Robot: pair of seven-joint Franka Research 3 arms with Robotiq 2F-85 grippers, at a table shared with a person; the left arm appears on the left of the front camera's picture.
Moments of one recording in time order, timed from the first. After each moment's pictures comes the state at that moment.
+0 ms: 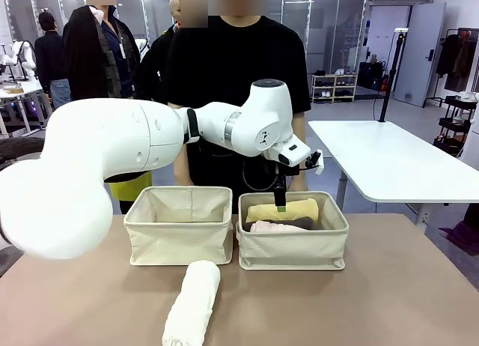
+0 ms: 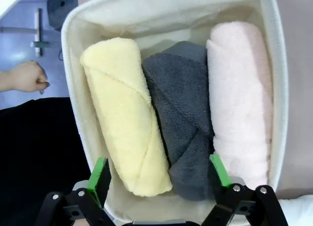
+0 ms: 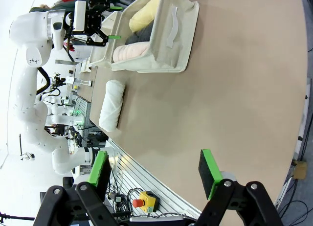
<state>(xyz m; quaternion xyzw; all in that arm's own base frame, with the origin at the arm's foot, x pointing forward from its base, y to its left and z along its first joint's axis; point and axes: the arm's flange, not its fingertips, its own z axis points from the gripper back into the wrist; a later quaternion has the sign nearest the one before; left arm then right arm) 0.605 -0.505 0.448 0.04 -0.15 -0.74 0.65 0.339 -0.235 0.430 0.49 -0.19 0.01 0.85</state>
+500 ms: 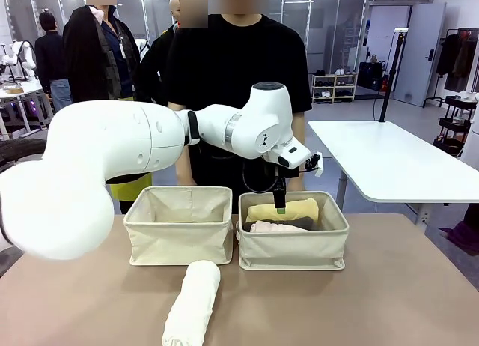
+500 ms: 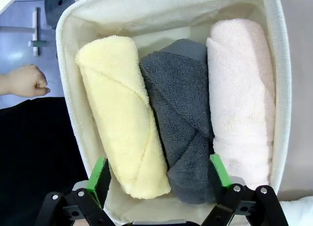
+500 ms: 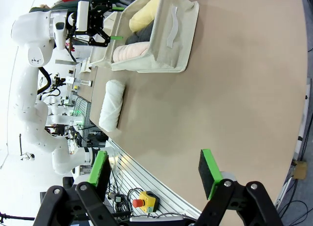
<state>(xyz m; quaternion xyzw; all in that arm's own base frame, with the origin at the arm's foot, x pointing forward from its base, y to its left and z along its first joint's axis) 0.607 -0.505 0.441 0.04 -0.15 -0.74 0.65 0.339 -0.235 0.430 0.49 -0.19 0.01 0.85</state>
